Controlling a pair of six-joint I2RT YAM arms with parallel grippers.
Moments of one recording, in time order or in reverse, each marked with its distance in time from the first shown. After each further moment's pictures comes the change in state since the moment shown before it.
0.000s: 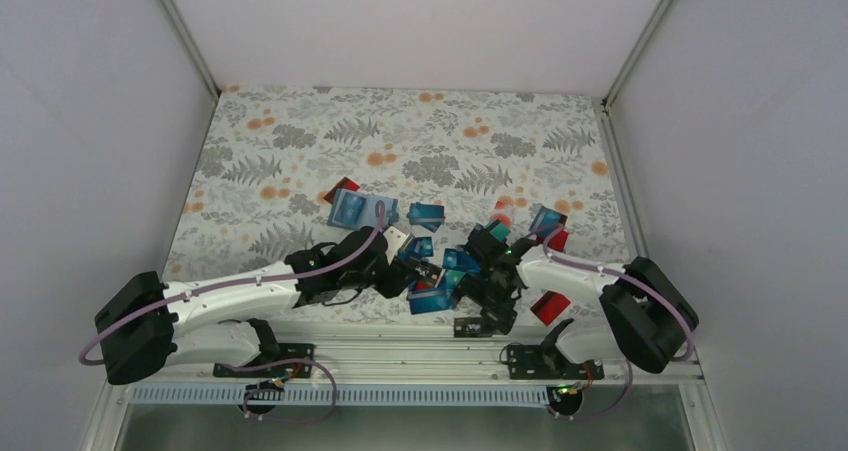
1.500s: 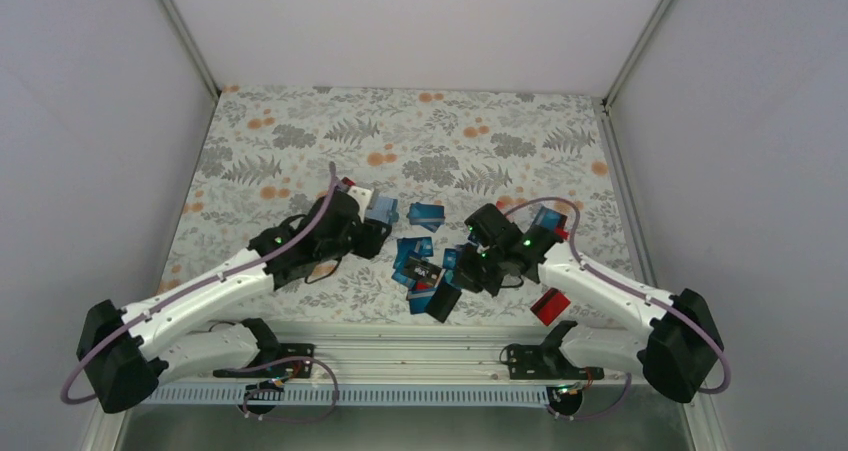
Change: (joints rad) left arm 0.165 -0.108 0.158 -0.231 -0.123 -0.042; right arm 0.057 -0.162 0.197 -0.040 0.050 -0.029
